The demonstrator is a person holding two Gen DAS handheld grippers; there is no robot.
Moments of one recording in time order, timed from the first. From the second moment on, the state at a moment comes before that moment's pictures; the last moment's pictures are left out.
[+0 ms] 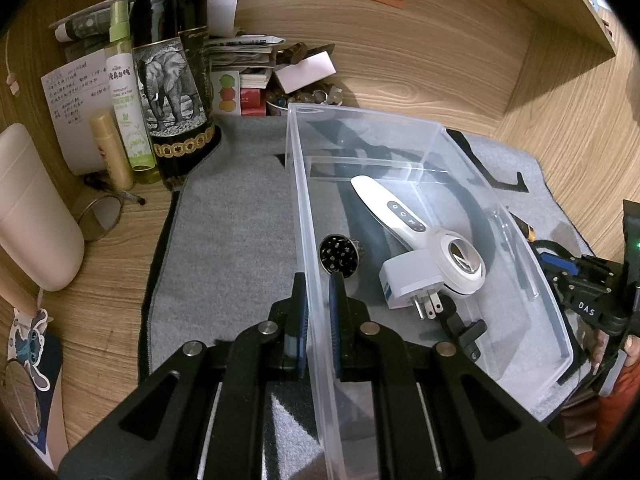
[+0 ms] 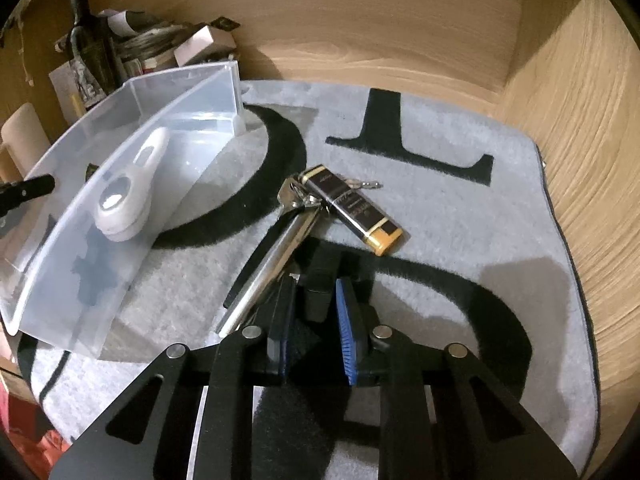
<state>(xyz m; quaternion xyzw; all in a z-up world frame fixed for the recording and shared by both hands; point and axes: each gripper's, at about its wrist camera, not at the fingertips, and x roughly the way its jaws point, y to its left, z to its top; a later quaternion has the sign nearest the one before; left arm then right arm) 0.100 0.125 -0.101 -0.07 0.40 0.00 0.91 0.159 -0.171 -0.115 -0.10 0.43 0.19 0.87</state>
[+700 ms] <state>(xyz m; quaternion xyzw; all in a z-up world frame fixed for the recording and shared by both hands) 0.100 0.127 -0.101 -0.07 0.40 0.00 0.91 0.145 -0.132 -0.038 -0.11 0.33 0.24 0.91</state>
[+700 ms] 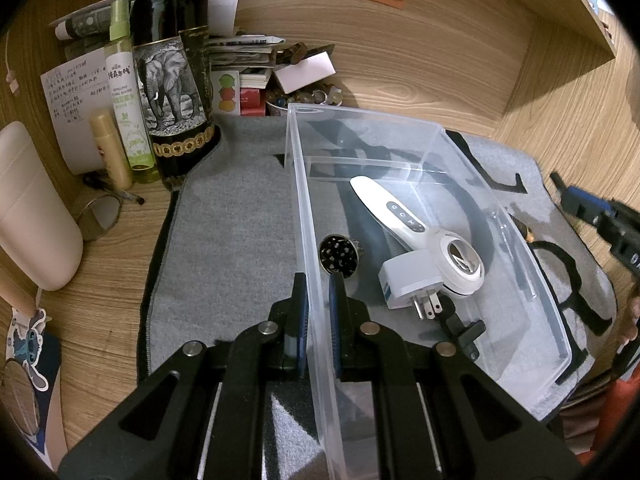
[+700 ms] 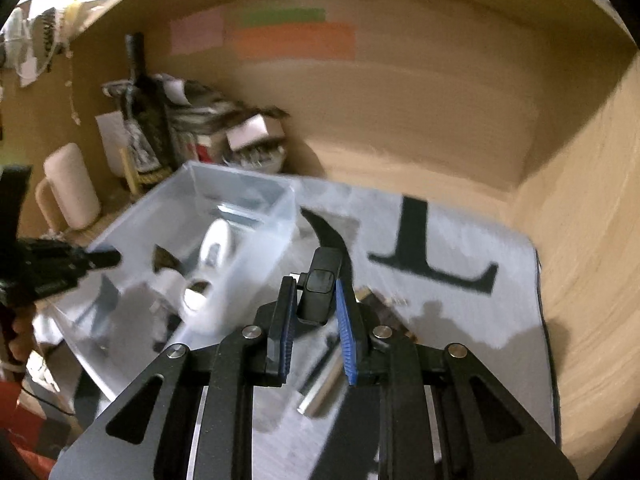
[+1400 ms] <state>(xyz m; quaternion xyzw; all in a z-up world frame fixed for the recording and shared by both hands) 0.100 0.128 -0.101 -0.07 0.40 0.00 0.91 0.147 -0.039 -0.031 -0.15 0.31 0.36 0.87</state>
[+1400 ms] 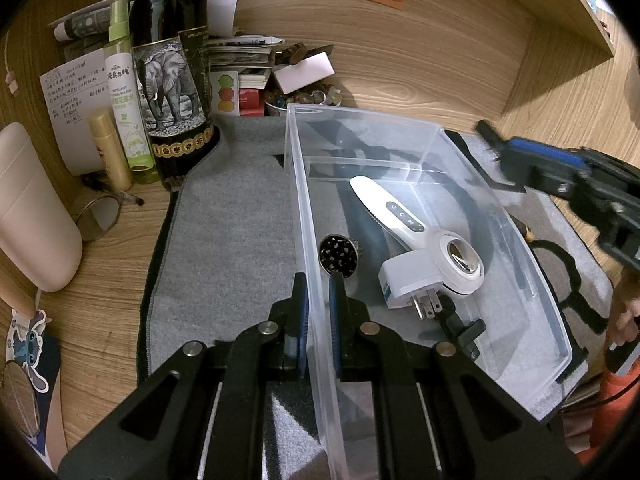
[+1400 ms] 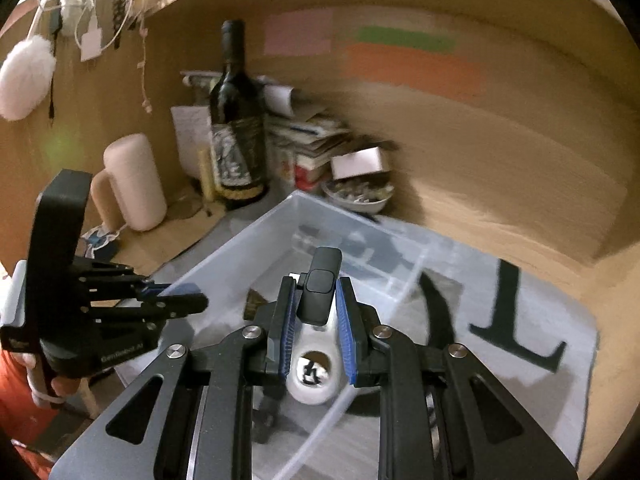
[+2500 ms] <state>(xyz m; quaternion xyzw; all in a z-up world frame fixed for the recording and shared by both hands) 0.102 0.125 -0.101 -0.07 0.40 0.00 0.91 0.168 -0.004 -0.072 -0.20 0.38 0.36 0.83</state>
